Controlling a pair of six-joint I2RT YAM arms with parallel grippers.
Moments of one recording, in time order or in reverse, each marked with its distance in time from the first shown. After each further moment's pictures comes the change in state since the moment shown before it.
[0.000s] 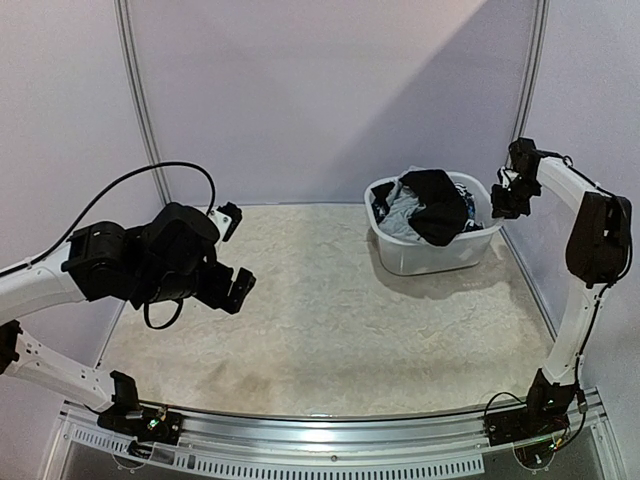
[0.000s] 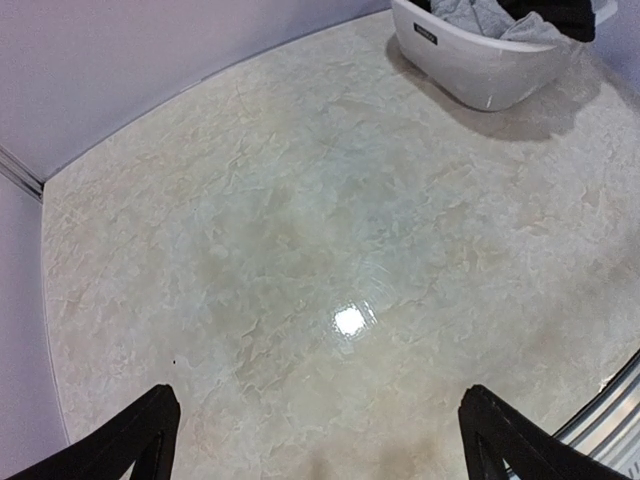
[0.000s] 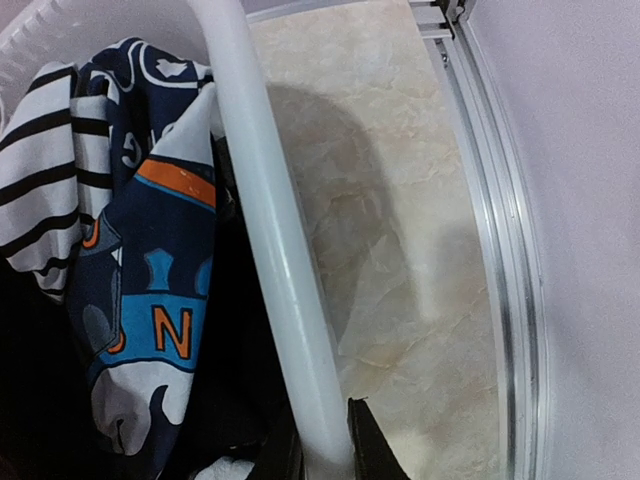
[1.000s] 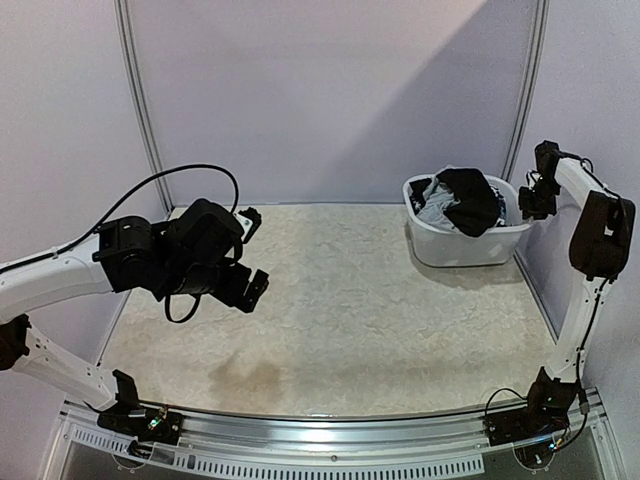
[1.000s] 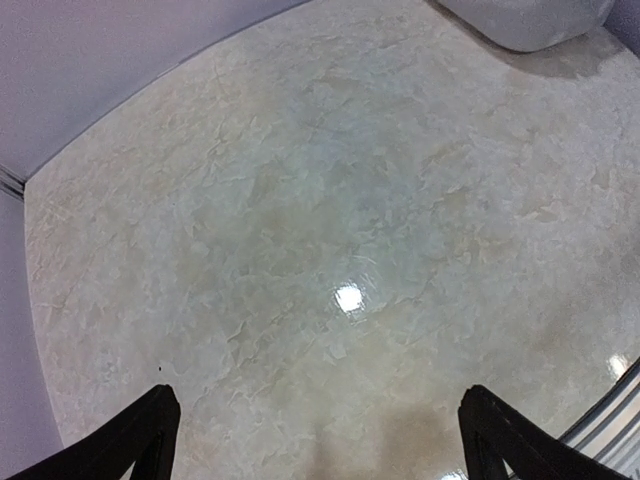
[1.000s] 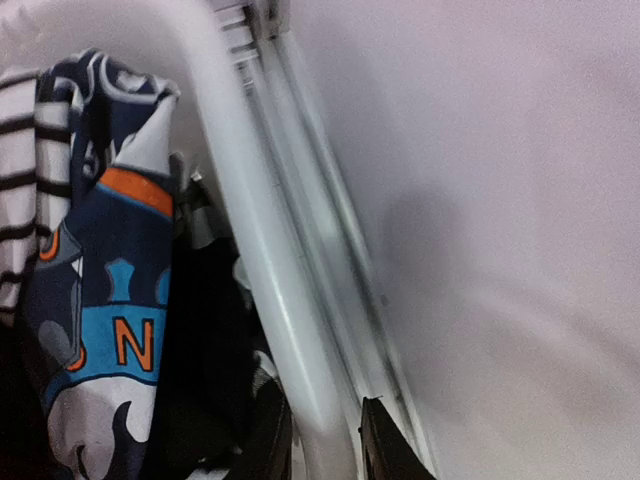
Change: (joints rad) left arm 0.059 0.114 0.024 0.034 0.078 0.045; right arm -0.166 0.100 0.142 -0.060 0.116 -0.084
